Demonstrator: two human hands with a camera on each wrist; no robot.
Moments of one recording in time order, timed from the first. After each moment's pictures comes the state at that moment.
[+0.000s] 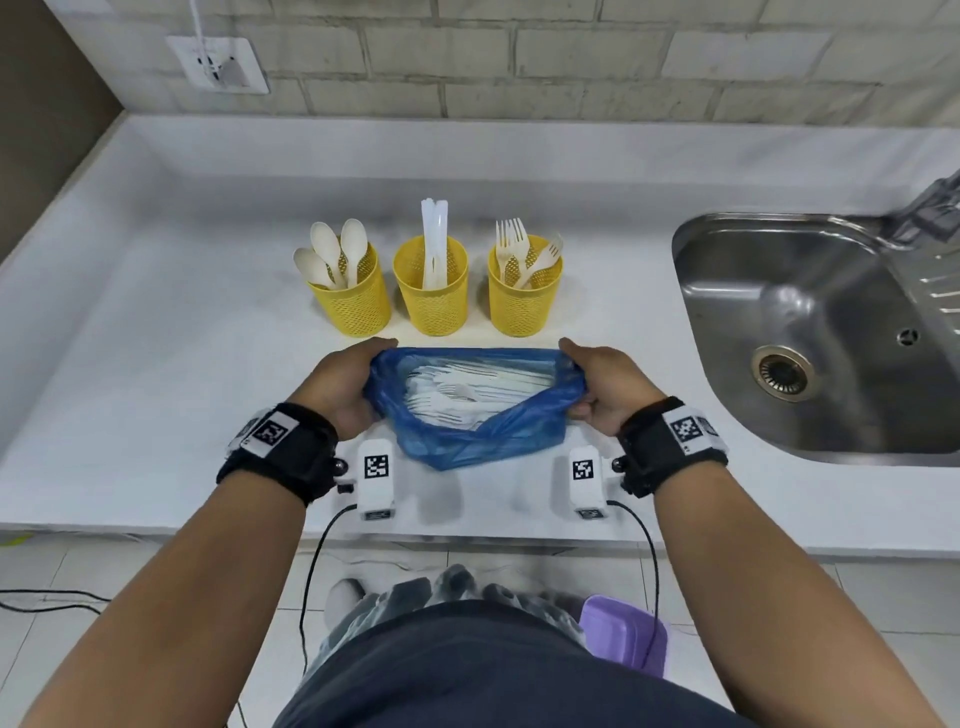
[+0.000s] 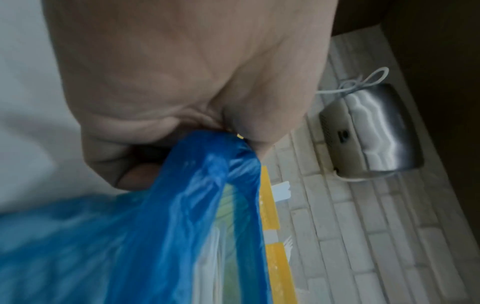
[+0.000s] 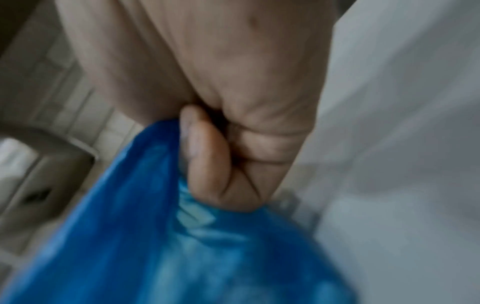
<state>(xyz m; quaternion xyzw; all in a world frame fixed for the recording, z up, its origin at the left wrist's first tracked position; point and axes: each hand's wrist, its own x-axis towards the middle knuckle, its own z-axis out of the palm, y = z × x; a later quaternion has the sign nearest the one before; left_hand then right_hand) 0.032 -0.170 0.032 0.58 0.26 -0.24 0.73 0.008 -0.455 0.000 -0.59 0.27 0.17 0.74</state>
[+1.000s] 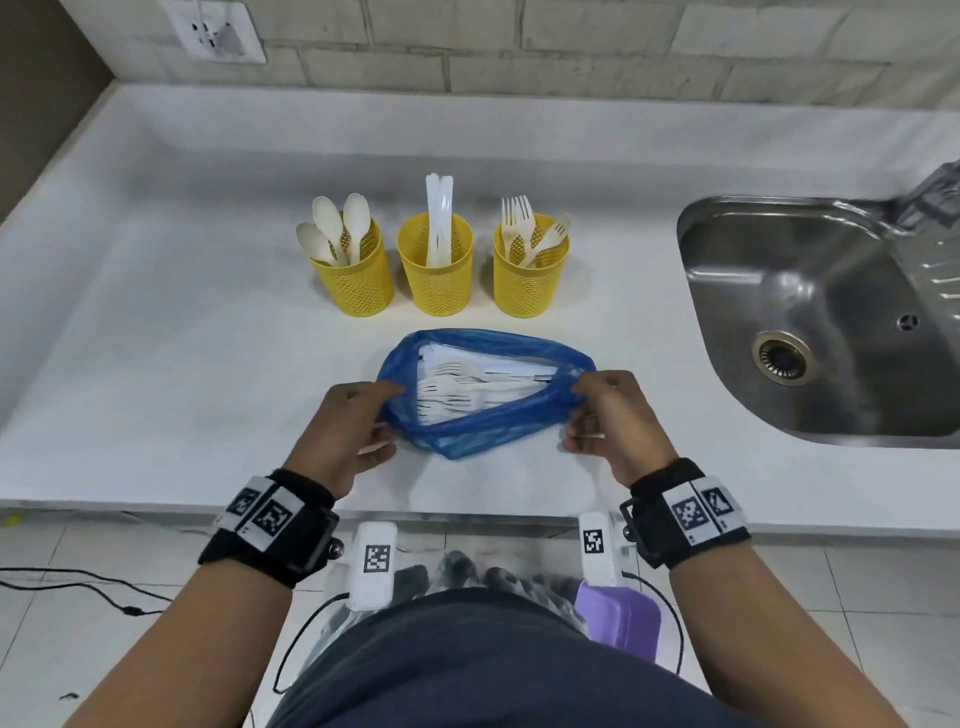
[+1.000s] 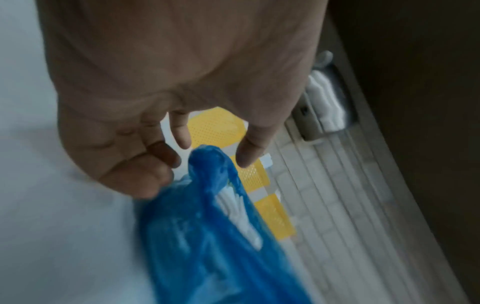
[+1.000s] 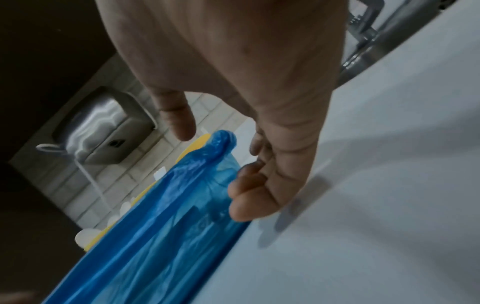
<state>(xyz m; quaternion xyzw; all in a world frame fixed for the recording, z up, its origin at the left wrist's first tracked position) -0.035 -0.154 0.010 0.66 0.28 -0.23 0.66 -0.065 -0.437 0.004 -0.64 0.32 0.10 0.69</state>
